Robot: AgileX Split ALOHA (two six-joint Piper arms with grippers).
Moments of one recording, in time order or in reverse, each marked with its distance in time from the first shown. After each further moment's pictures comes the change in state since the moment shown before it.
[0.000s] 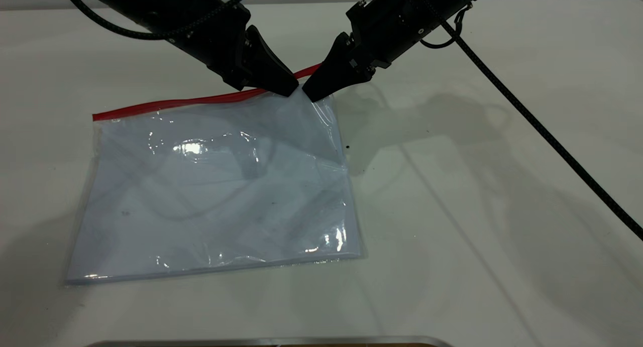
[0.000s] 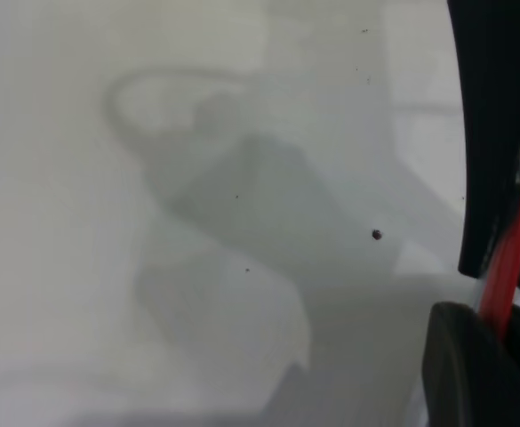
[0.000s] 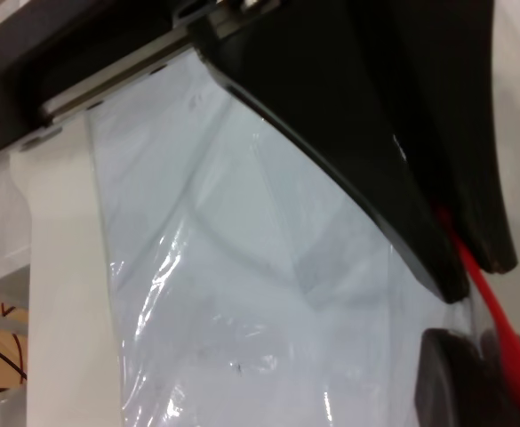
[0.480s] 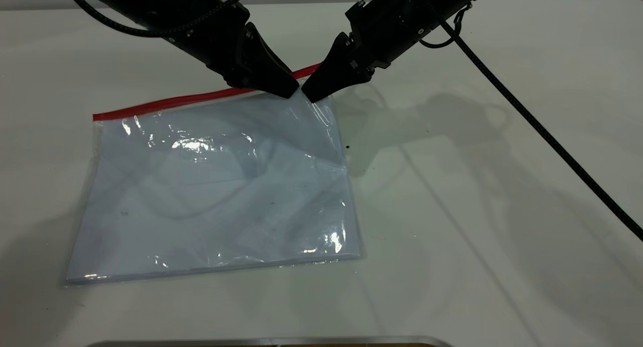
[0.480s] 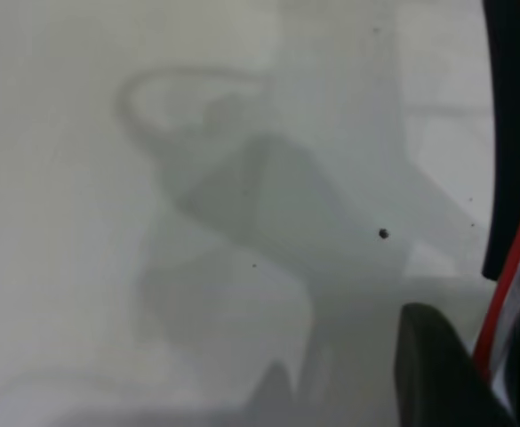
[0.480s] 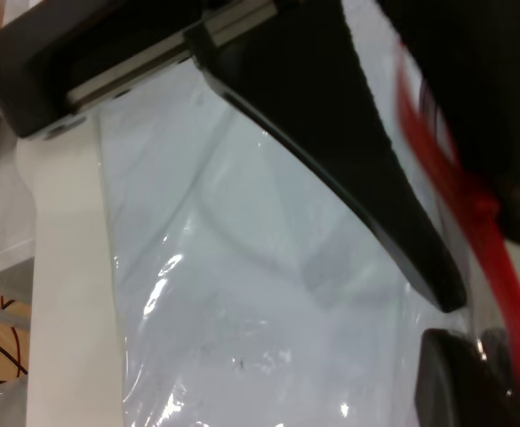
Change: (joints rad) left arm 0.002 0.000 0.000 -0.003 -0.004 -0.014; right arm 0.003 0.000 0.000 0.000 0.007 -0.027
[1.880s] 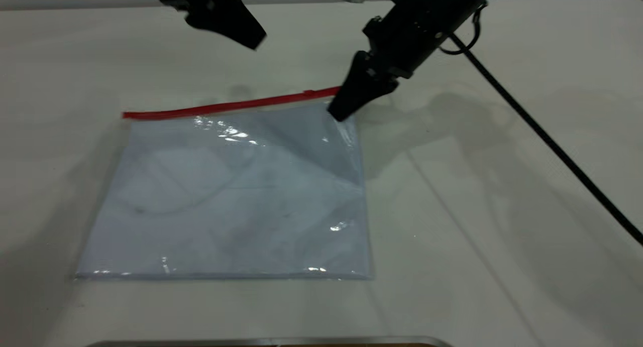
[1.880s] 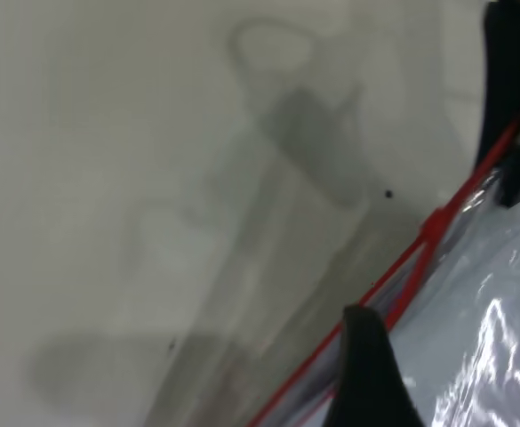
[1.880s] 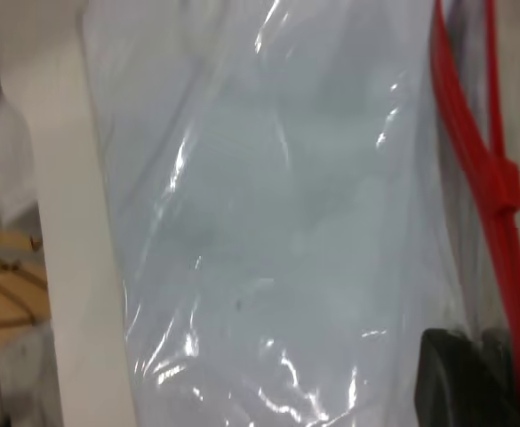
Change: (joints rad) left arm 0.018 -0.187 0.001 0.287 0.010 -0.414; right arm -0.012 -0.001 0.002 -0.152 0.012 0.204
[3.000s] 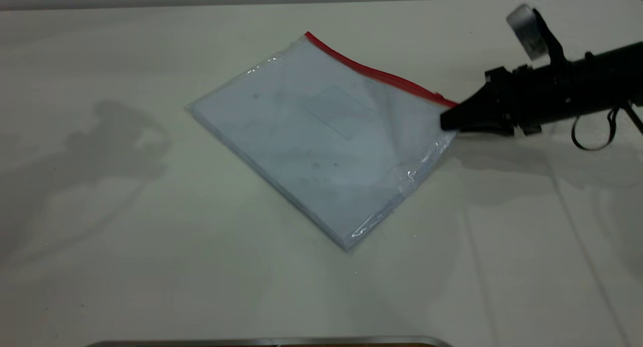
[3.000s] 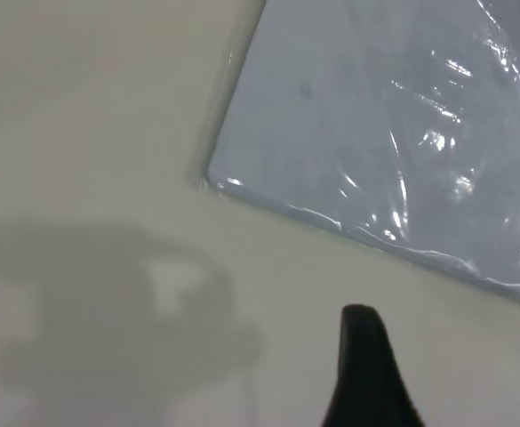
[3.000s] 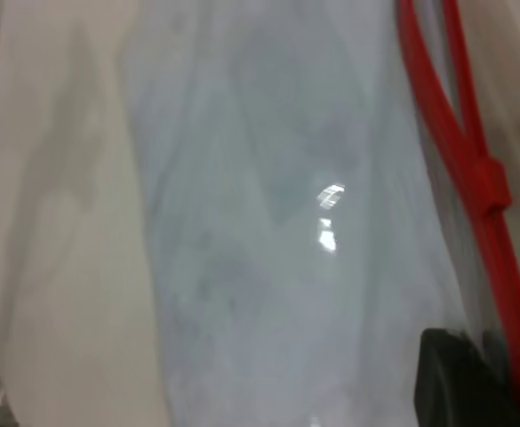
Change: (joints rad) left arm 0.226 -0.403 0.250 0.253 -0.045 -0.652; right arm -0.375 -0.017 0.530 0.610 -0.063 -0.285
